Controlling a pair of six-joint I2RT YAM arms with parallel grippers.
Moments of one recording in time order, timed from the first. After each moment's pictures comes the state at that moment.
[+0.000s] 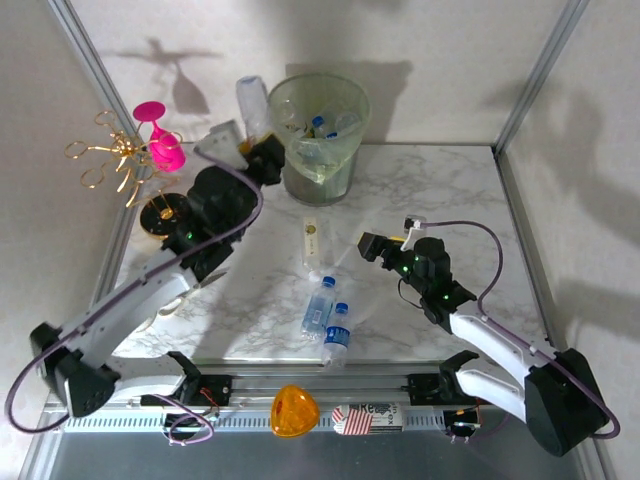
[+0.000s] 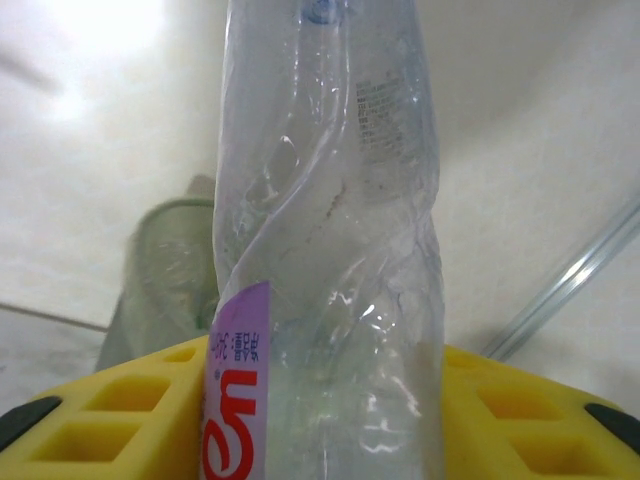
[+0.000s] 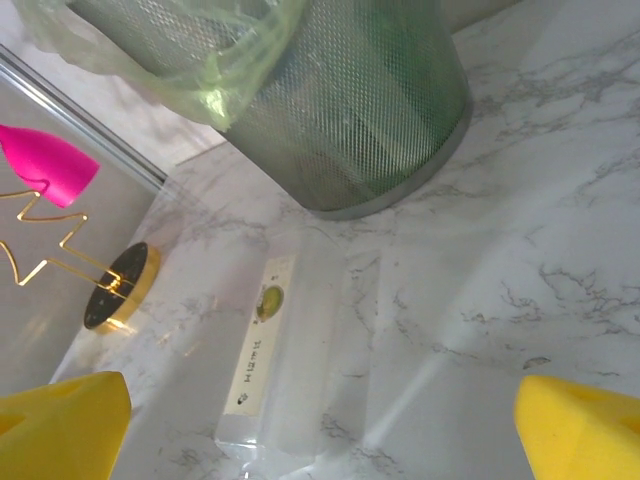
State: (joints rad) left arm -0.65 1.29 1.27 0.11 -0.43 -0.49; right arm 0.52 1.01 0.43 0.29 -0.06 0.64
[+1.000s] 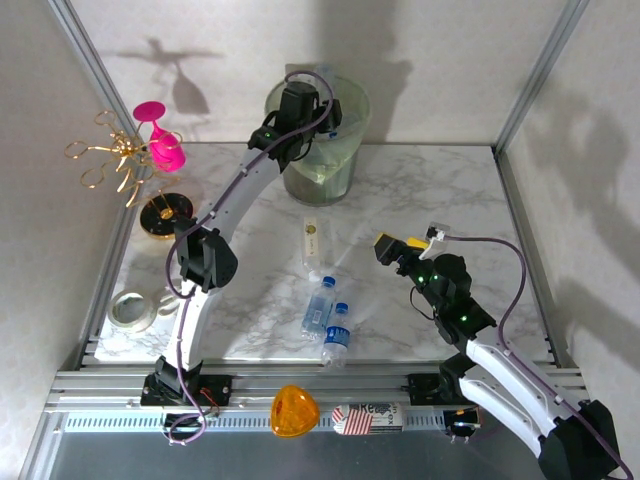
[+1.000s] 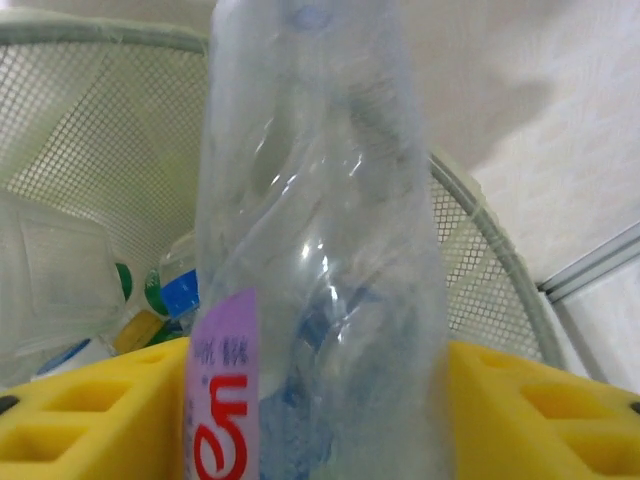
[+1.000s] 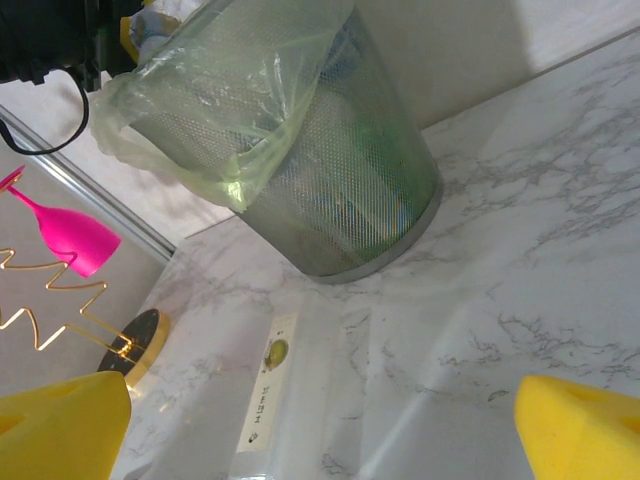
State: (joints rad) left arm -0.49 2.30 2.45 -0.48 -0.13 -0.47; right arm 0.52 0.73 0.37 0.21 0.06 0.64
